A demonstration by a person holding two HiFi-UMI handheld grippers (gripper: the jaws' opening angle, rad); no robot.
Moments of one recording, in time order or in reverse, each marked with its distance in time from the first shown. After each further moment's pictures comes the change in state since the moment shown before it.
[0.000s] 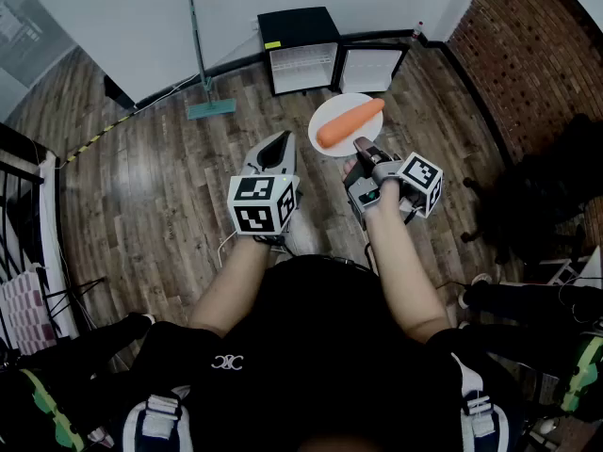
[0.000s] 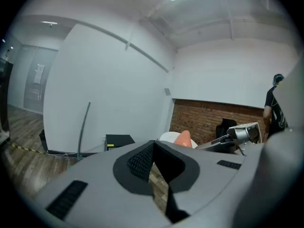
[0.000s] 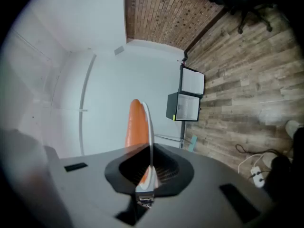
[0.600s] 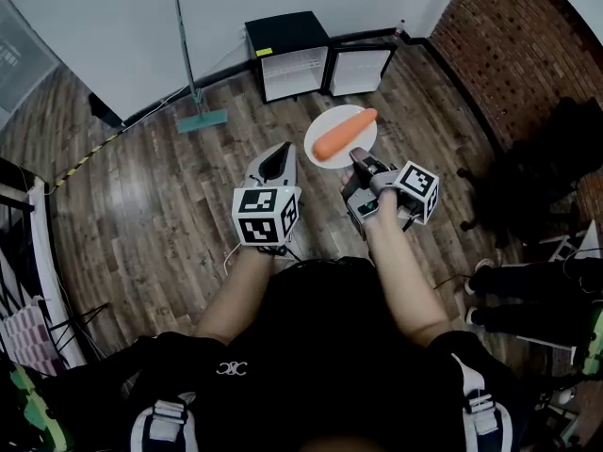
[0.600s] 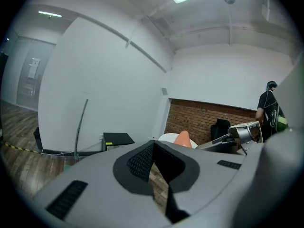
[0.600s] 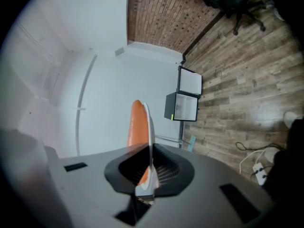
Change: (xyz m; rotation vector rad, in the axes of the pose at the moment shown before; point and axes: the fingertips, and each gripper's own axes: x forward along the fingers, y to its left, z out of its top) left arm 0.009 -0.001 0.009 0.004 0.030 -0.050; right arm -0.004 0.009 -0.003 0.013 -0.025 -0.022
